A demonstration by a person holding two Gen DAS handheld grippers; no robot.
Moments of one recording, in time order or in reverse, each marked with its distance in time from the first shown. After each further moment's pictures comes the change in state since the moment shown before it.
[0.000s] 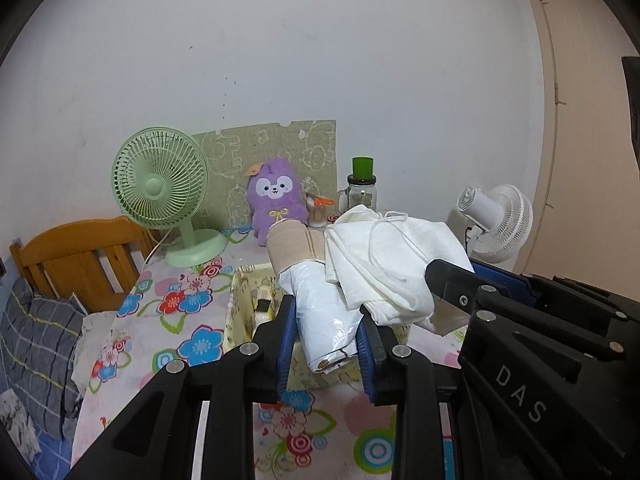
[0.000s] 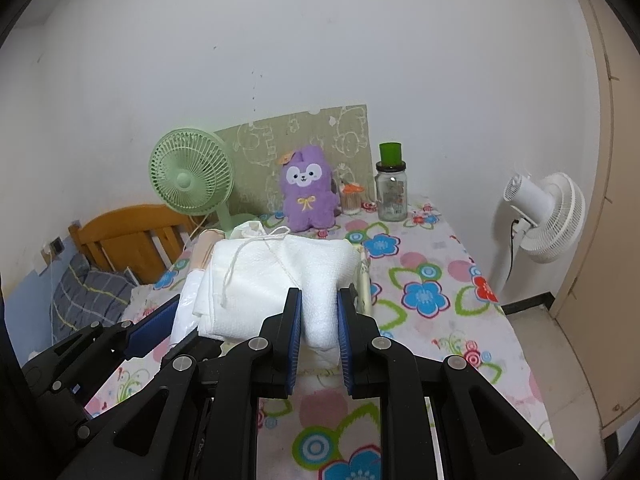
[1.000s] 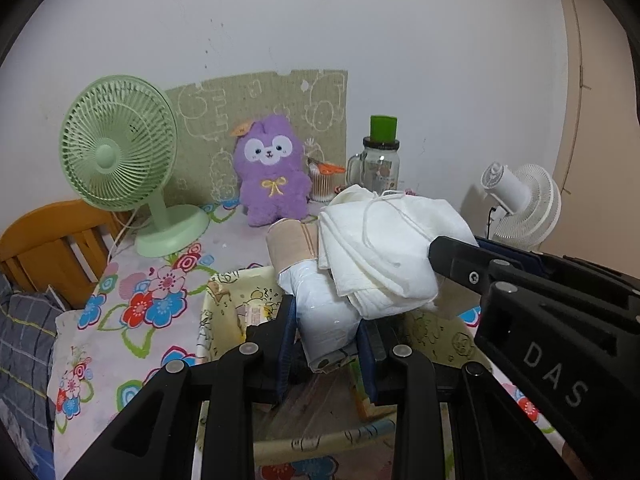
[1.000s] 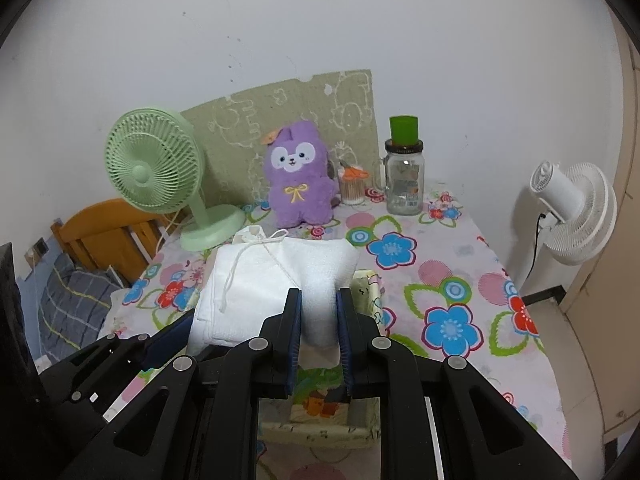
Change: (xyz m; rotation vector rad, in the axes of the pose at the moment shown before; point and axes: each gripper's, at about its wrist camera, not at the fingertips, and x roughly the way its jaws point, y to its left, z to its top) left arm 0.131 0.027 0.017 -0.012 0.139 -0.030; right arm 0.129 -0.013 0.035 0.020 0.108 -0.011
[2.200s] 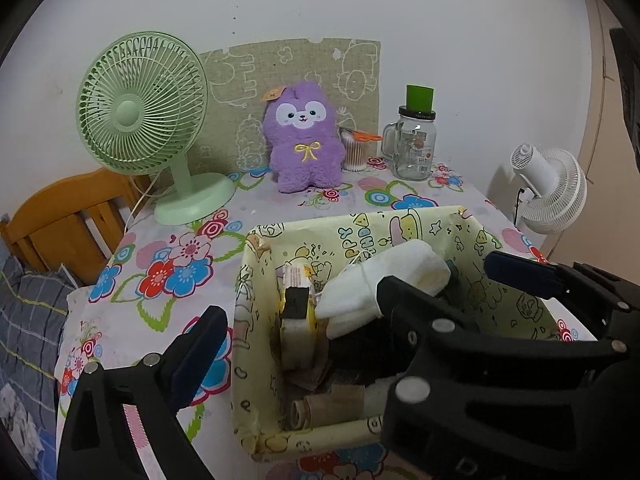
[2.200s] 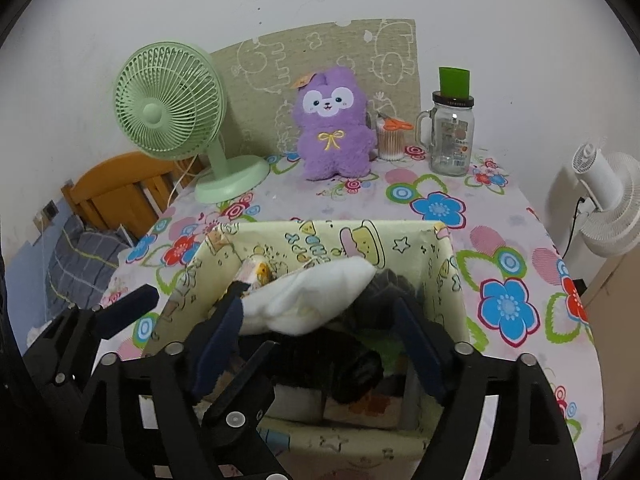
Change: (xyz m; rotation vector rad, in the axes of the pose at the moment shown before) left arm 0.015 0.026 -0.025 -0.024 0.060 0.072; right arm 0.047 0.029 -0.028 -0.065 0.116 0.064
